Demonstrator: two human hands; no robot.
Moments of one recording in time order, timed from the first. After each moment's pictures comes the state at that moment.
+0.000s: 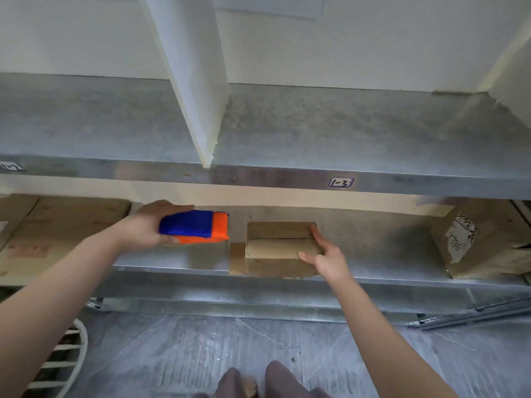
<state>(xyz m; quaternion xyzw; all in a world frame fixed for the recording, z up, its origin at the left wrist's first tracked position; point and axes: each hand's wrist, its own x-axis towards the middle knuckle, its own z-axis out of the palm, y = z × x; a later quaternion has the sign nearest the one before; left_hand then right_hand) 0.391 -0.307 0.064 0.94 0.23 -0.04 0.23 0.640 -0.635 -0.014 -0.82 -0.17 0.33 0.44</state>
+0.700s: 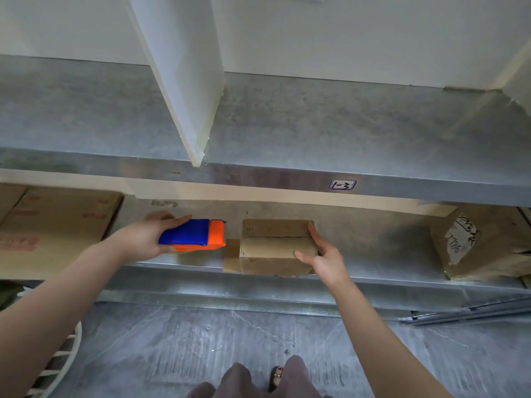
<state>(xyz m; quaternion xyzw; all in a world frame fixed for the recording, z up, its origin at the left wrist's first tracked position) 0.390 -0.324 0.038 0.95 0.24 -0.11 0.17 0.643 -0.637 -0.016 -0.80 -0.19 0.34 0.46</state>
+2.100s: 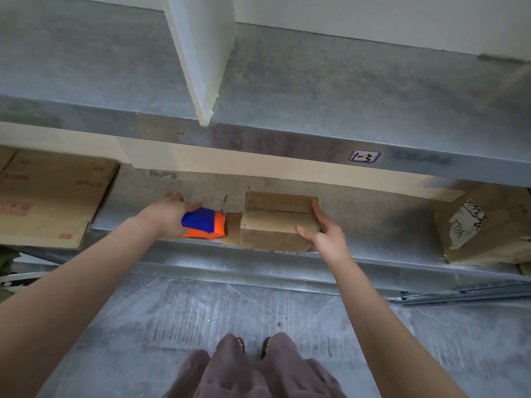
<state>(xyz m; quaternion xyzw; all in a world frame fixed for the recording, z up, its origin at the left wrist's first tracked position) 0.419 -0.344 -0.003 0.94 0.26 -0.21 0.10 0.640 -0.633 -0.016 -0.80 -0.19 0.33 0.47</state>
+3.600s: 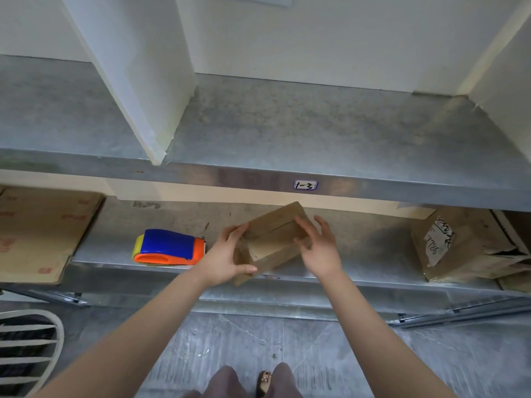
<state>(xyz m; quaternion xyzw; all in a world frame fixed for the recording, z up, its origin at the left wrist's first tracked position) 0.501 -0.472 -0.016 0.87 0.26 -0.01 0.41 0.683 -0.643 -0.012 -0.88 -0.32 0.17 0.30</state>
